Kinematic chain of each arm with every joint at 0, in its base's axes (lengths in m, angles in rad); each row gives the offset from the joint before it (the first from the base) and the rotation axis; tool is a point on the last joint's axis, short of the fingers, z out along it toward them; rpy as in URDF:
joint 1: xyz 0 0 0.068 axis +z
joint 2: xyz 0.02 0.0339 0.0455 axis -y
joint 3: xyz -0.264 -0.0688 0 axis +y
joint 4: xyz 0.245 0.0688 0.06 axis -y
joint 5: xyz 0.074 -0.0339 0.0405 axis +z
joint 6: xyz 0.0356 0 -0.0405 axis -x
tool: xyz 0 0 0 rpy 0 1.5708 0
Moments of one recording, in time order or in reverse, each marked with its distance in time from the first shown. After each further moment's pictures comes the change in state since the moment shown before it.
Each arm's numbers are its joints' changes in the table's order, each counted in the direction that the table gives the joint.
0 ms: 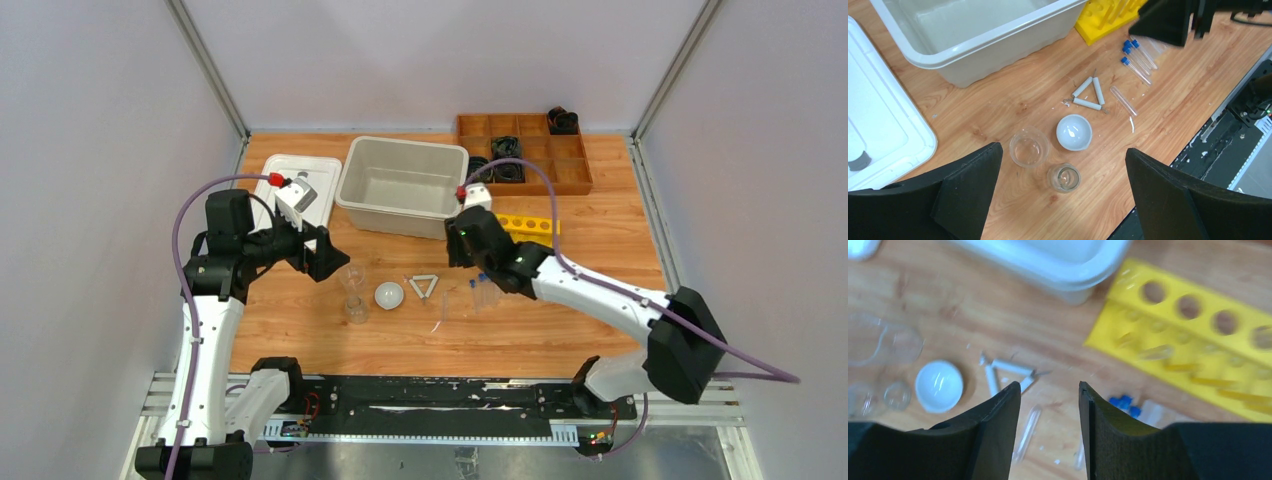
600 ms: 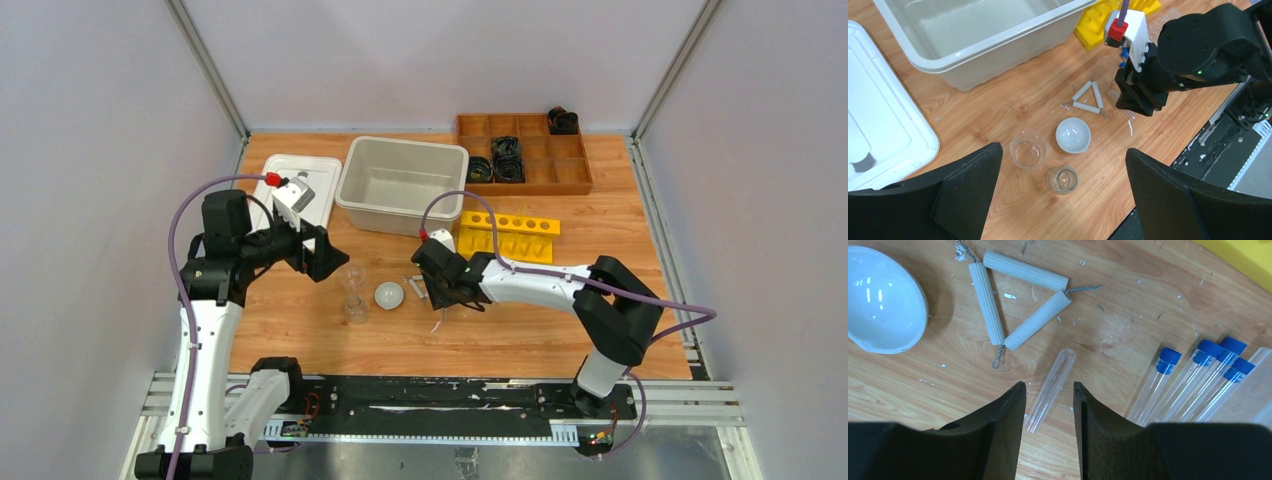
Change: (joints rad) left arm 0.000 0.018 -0.013 -0.002 0.000 0.016; right arm 0.162 -0.332 -0.087 -0.224 0.113 -0.160
